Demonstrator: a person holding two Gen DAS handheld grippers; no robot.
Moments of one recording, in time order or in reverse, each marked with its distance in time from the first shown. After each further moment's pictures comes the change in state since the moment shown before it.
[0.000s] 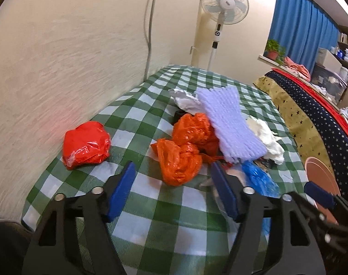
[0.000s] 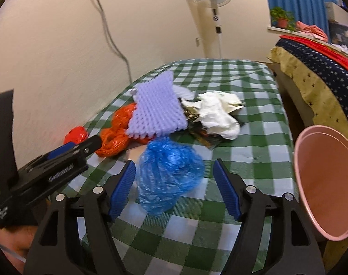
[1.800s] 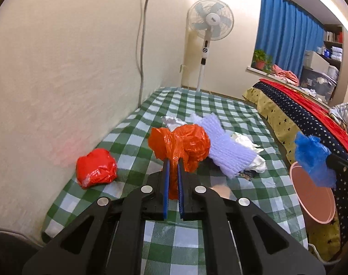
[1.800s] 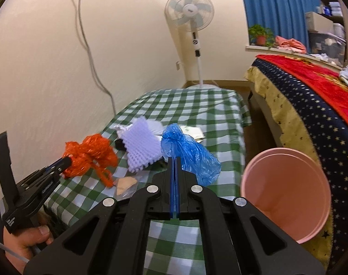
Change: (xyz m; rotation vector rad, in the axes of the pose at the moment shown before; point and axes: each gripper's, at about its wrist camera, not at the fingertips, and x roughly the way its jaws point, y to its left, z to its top) left arm -0.057 -0.006 0.016 0.086 -0.121 -0.045; right arm -0.094 -0.037 0.033 0.045 -0.139 -0.119
